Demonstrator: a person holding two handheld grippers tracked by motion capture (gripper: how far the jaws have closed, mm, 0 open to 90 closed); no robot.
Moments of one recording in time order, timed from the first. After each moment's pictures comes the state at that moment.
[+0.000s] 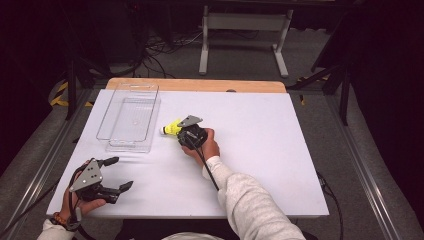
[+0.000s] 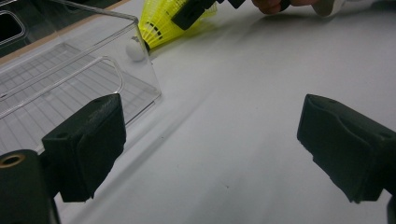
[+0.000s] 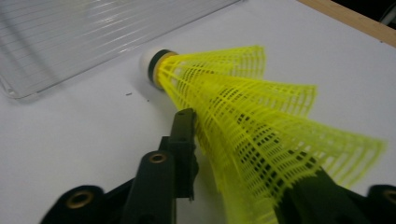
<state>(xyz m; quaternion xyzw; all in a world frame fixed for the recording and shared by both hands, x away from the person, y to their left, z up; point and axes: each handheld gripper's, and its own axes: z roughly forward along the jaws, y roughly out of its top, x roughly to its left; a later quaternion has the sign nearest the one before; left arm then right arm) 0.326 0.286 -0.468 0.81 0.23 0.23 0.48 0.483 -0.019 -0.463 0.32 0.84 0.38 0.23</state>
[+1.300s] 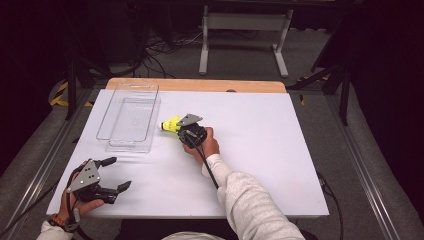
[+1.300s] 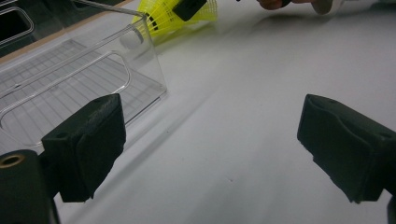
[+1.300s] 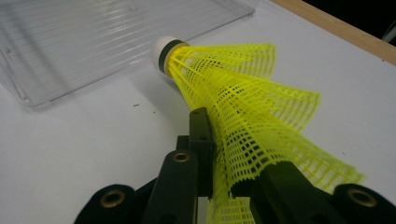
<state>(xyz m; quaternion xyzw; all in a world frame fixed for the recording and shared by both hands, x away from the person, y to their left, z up) 0.324 0.291 -0.469 0.81 0.24 0.23 0.48 0.483 -0.019 -0.456 0.30 0.84 0.40 0.23</state>
